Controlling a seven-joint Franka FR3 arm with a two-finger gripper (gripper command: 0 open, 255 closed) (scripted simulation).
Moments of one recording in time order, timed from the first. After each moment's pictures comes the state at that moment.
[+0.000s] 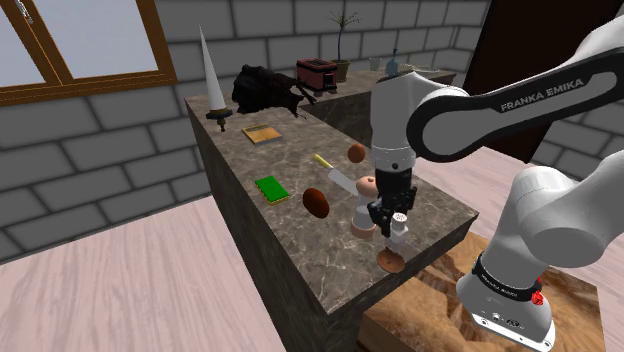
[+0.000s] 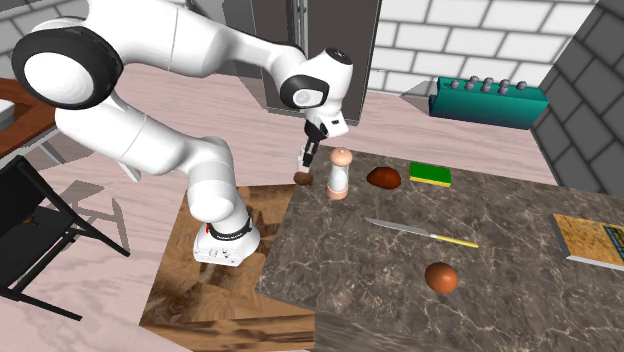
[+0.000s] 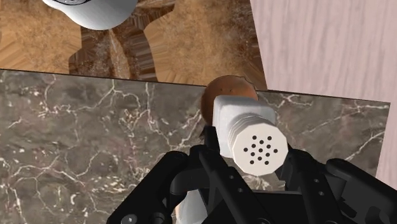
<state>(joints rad) 0.21 -0.65 0.21 -2.73 0.26 1.89 0.55</state>
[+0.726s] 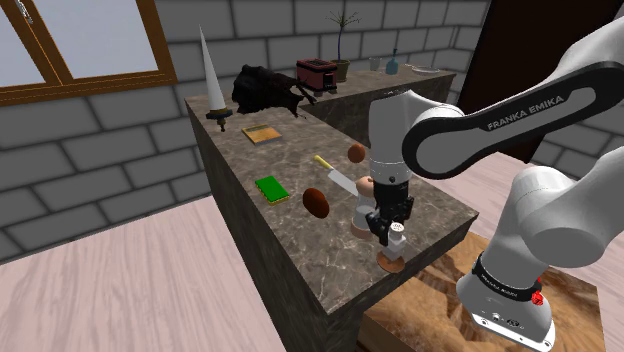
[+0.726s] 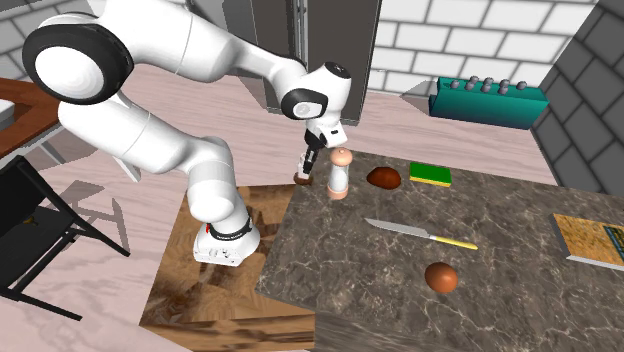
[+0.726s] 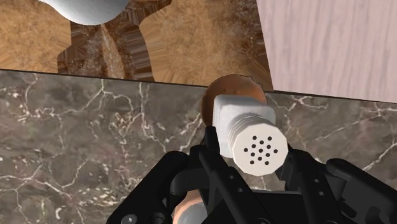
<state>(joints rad) 0.21 -0.61 0.22 -2.79 0.28 1.99 0.54</state>
